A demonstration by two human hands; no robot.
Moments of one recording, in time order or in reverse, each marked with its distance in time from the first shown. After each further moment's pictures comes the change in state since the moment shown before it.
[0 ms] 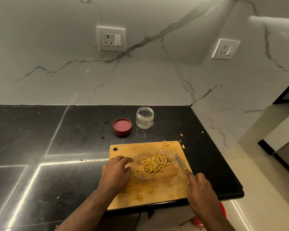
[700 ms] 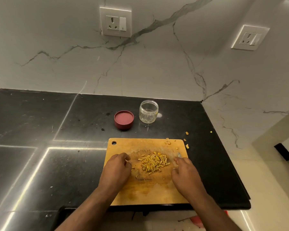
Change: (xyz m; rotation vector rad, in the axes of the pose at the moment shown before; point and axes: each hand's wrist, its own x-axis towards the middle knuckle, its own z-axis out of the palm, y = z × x) left_hand 0.007 0.027 0.014 -0.116 0.066 -0.235; right_hand 0.067 -0.030 -0.010 0.305 -0.081 -0.137
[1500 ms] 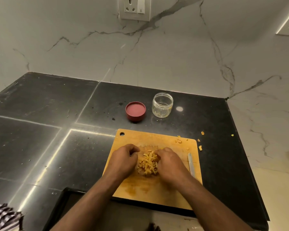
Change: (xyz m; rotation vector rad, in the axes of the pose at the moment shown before) left_hand 0.000 0.026 -0.001 -0.136 -0.028 -0.177; right_hand 0.045 -0.044 0.019 -0.017 -0.287 -0.258
